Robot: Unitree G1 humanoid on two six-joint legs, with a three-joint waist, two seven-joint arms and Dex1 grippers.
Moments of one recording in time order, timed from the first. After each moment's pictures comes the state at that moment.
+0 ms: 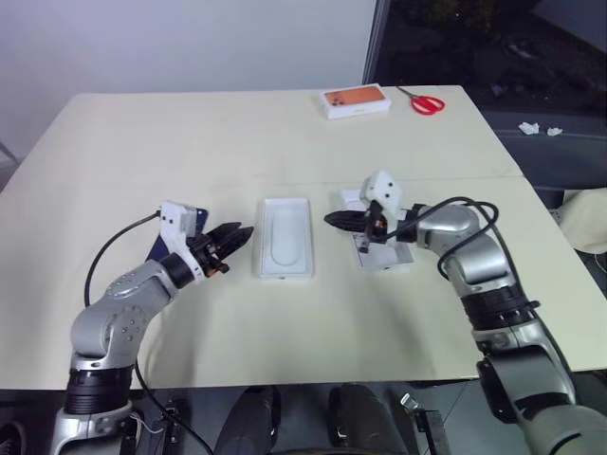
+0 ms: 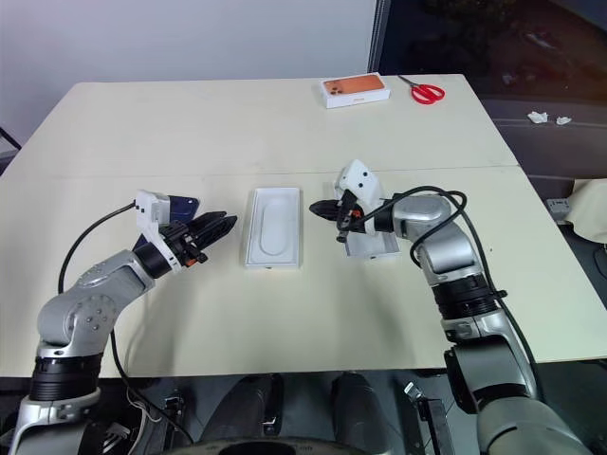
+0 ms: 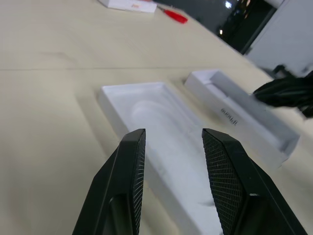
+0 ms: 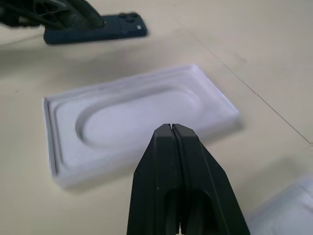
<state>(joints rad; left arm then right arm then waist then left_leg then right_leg) -0.22 0.52 0.18 -0.16 -0.71 0.66 -0.60 -0.63 -0.51 0.13 0.14 0.20 0.39 1.03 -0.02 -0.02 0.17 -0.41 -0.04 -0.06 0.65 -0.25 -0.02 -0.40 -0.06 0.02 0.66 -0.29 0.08</state>
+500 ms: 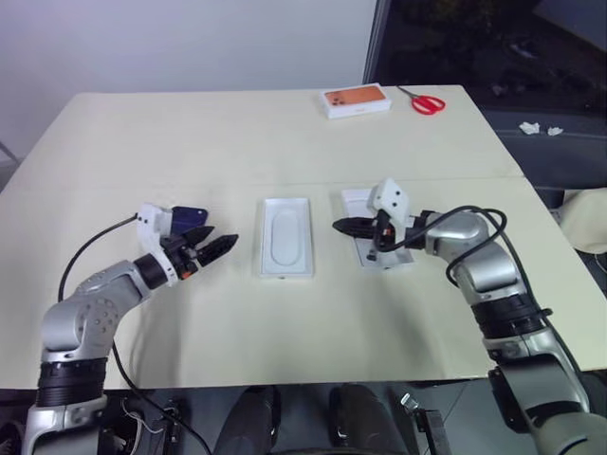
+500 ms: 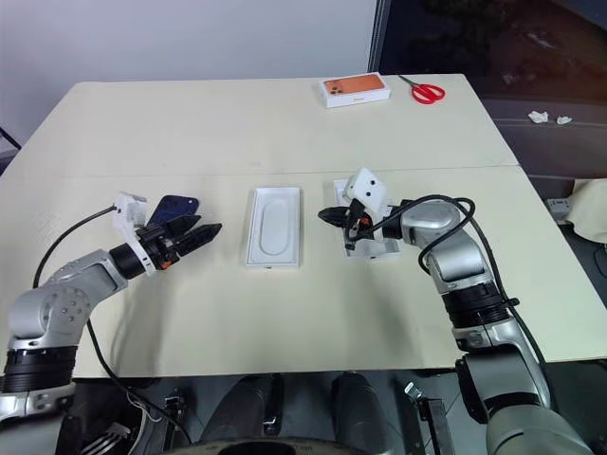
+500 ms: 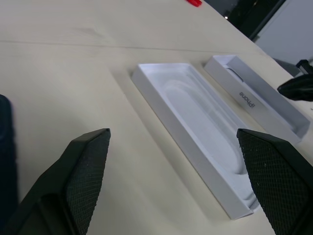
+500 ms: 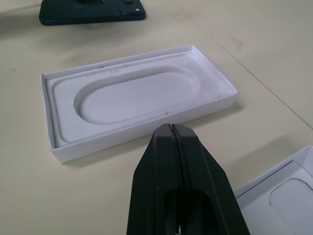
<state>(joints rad) -0.24 0.58 0.26 -0.06 -0.73 0.70 -0.69 -0.60 -0.52 0.15 0.12 0.19 0.36 1.00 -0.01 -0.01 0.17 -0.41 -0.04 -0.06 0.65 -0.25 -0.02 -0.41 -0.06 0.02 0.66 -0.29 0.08</state>
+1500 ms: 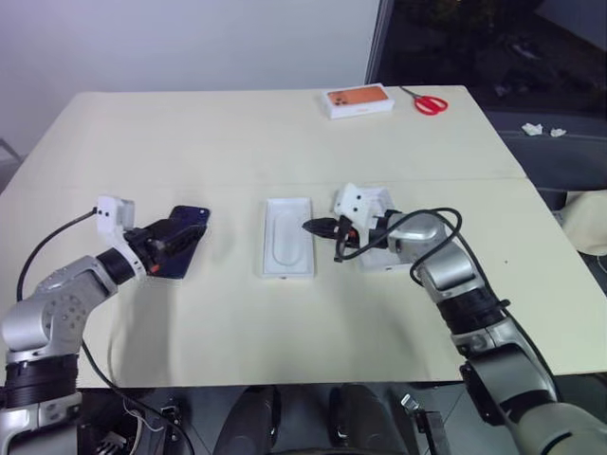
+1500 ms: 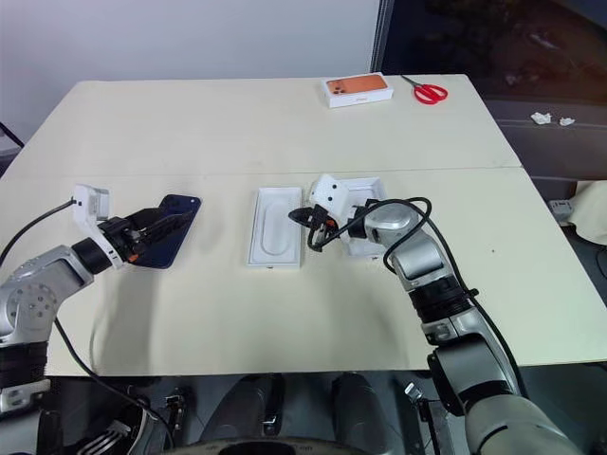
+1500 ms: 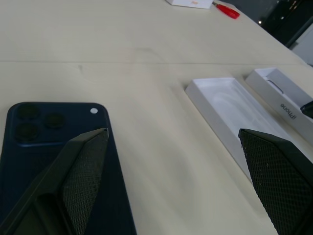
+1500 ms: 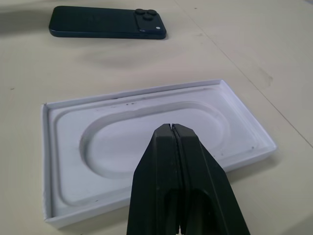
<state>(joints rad) -0.24 0.65 0.35 0.00 -0.71 0.70 -0.71 -0.66 -0.39 0.25 0.19 0.10 0.28 0.93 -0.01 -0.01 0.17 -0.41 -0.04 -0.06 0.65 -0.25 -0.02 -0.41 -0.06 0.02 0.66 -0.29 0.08</state>
